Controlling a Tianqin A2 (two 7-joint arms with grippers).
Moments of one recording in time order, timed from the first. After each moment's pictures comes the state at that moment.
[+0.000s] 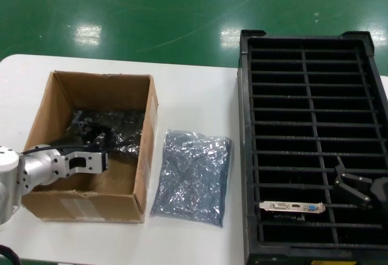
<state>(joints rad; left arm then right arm) -1.07 -0.36 1.79 -0.18 -1.62 0.50 1.33 0.01 0.30 -1.59 1.60 1.77 -0.02 0.02</state>
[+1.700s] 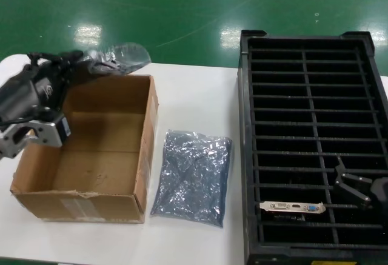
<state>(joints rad) -0.48 -0.71 1.74 -1.44 -1.49 0.31 0.72 0.01 0.30 -1.59 1.60 1.77 -0.02 0.02</state>
